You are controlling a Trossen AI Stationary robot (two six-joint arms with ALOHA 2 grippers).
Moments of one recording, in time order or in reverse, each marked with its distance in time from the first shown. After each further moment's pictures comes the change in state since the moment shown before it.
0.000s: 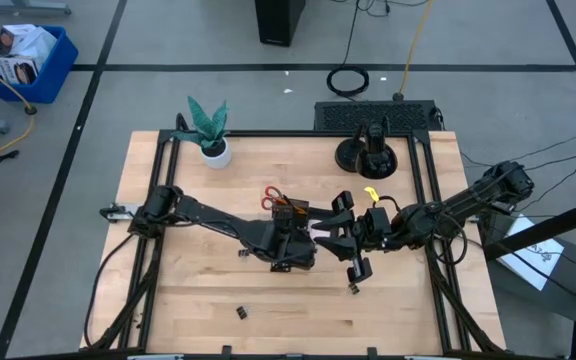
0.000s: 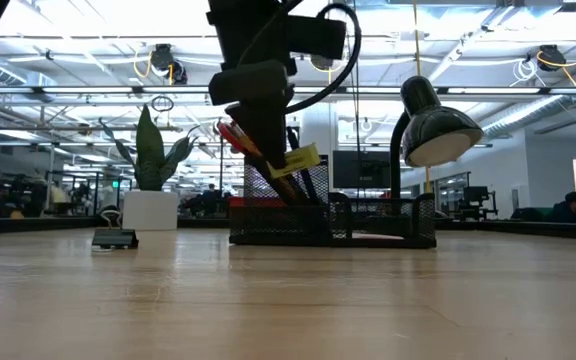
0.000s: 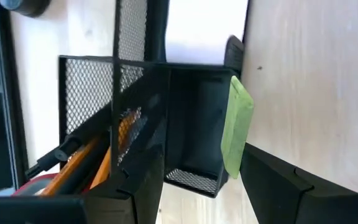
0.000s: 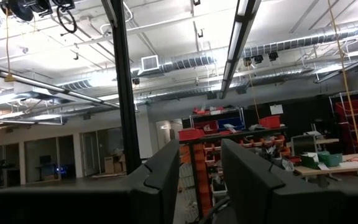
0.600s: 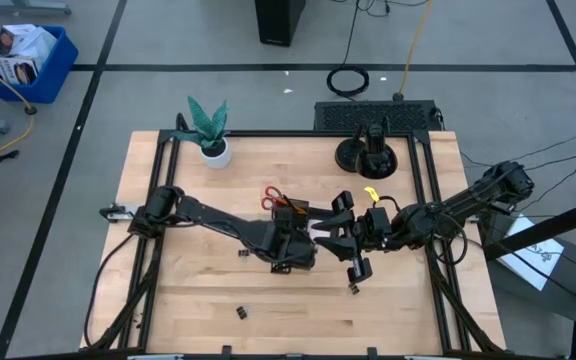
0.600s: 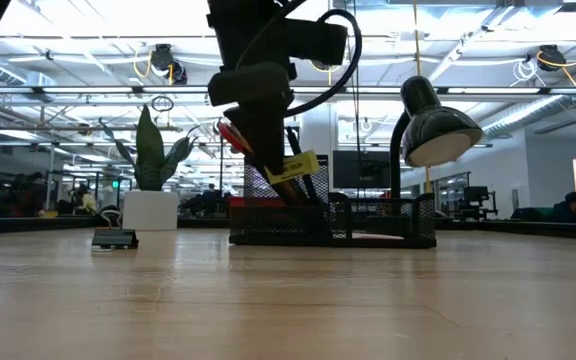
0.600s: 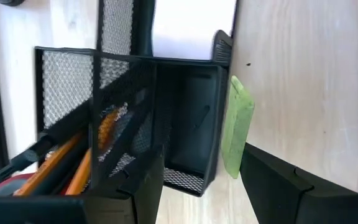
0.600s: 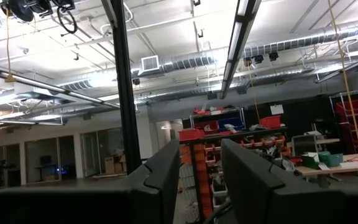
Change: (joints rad) left arm -0.001 0.010 -0.001 0.000 0.042 -0.031; right arm 0.001 0.000 0.000 0.001 0.000 0.001
